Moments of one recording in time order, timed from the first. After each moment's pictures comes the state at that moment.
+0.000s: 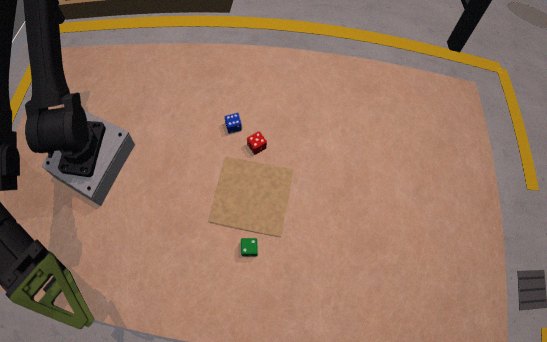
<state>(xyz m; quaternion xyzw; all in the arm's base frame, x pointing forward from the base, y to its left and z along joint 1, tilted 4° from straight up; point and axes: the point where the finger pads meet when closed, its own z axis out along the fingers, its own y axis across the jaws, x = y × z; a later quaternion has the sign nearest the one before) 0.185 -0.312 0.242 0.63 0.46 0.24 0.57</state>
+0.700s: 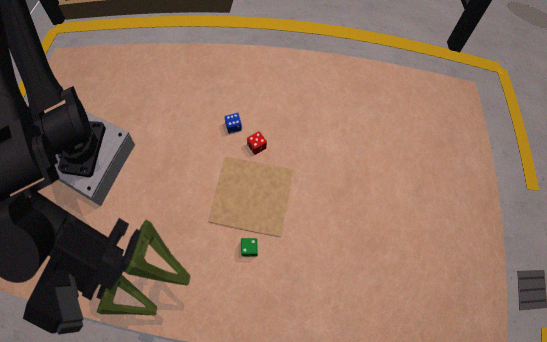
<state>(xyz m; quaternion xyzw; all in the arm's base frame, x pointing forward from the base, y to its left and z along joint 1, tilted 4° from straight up) 0.276 -0.261 0.207 0.49 0.69 0.16 0.51</state>
